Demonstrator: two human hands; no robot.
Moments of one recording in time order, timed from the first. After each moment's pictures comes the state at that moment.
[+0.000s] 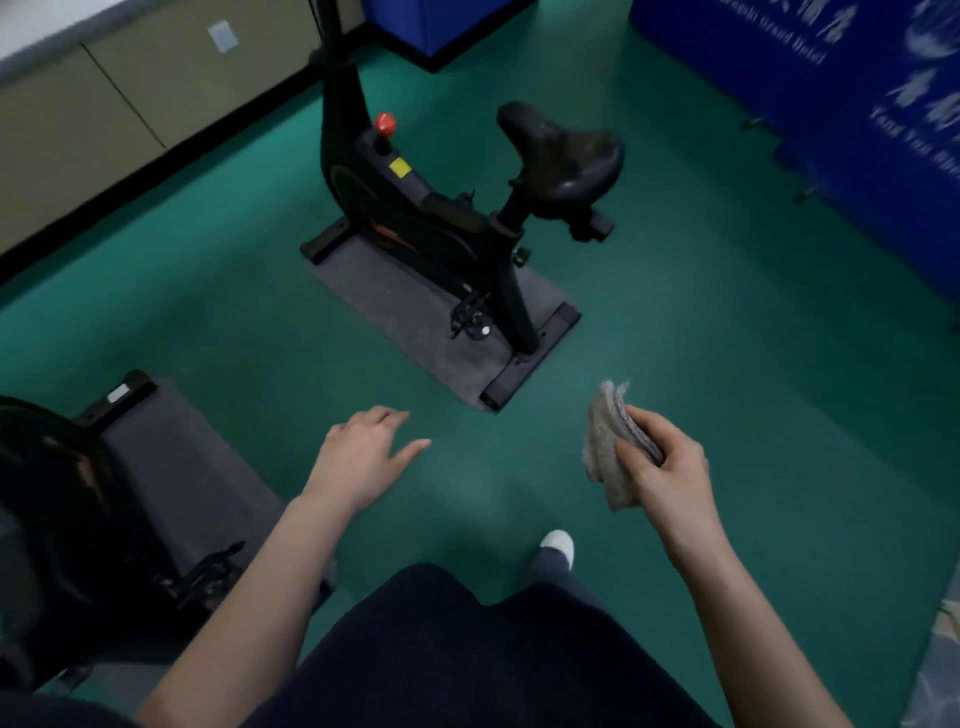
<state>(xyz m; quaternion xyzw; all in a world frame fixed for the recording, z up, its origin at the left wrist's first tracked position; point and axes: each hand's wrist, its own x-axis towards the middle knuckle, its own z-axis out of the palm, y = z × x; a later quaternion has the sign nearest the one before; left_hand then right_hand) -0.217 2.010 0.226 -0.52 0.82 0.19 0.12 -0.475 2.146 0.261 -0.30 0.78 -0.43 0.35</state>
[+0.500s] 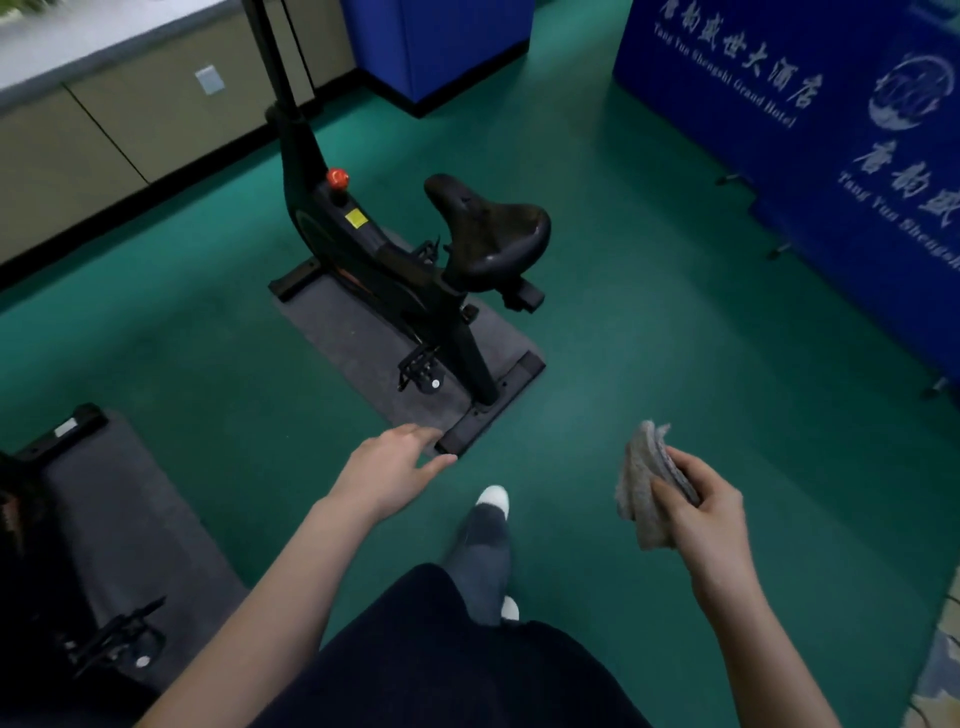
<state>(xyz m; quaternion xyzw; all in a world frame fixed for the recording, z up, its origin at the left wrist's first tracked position) -0.411 1.966 0.235 -0.51 0.82 0.26 0.10 -0.672 2.119 0.258 -0.23 0.80 -0.43 0.35</state>
